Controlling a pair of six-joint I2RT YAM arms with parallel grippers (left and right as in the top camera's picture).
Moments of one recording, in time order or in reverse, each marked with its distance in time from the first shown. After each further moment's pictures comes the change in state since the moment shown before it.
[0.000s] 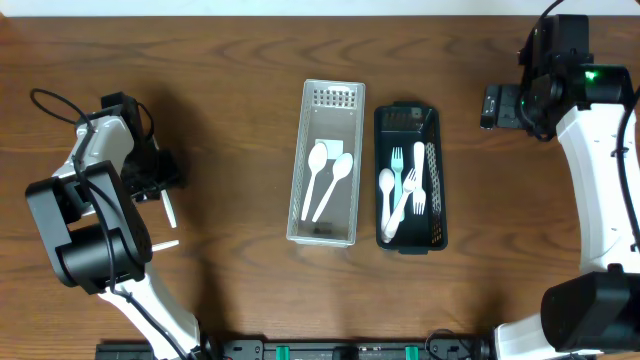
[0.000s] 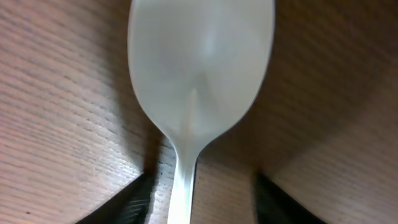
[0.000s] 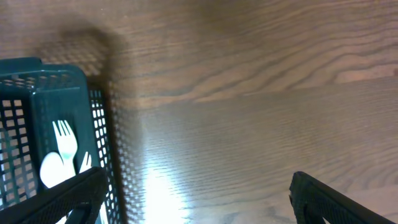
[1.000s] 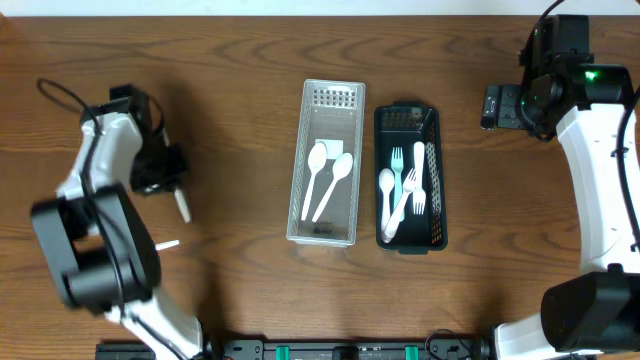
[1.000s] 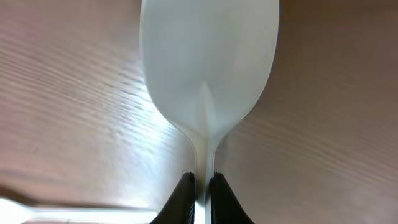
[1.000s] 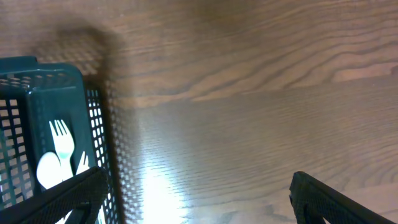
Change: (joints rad) left arm -0.109 -0.181 0.003 -0.109 0.004 0.011; right arm 0.000 0.000 0.000 -0.003 0.007 0.000
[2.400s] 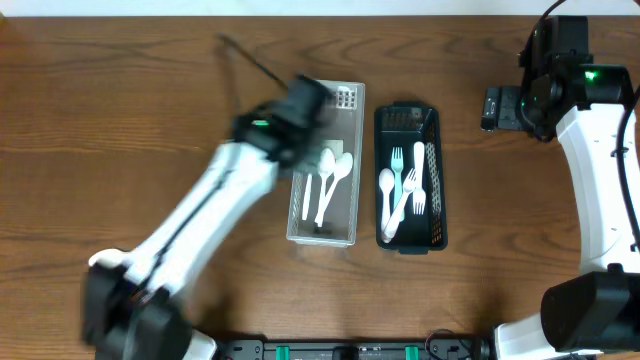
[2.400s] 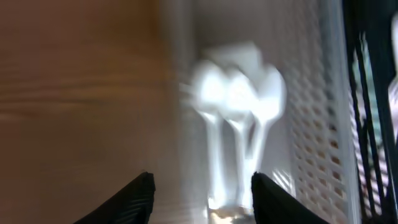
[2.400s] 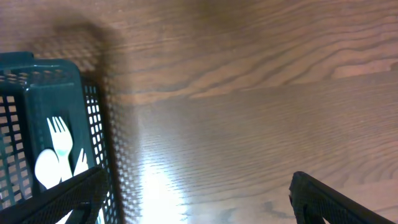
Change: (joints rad) left arm -0.682 -0.232 0.039 0.157 -0.129 -0.111; right arm 0.000 0.000 -0.001 -0.010 0.003 0.000
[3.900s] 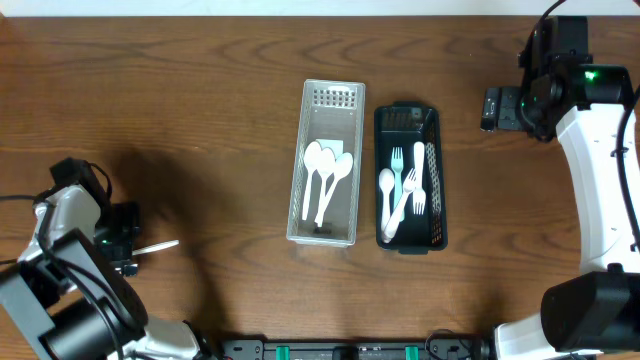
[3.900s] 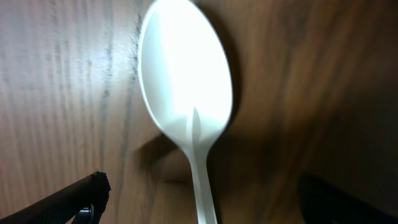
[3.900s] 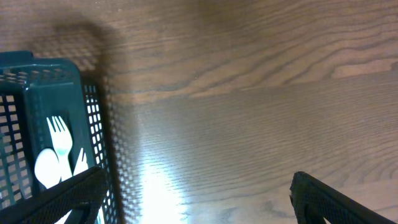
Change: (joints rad) left arm 1.055 0.086 -0.456 0.071 -0.035 -0.857; right arm 0.000 0.000 -0.001 -0.002 0.000 0.000
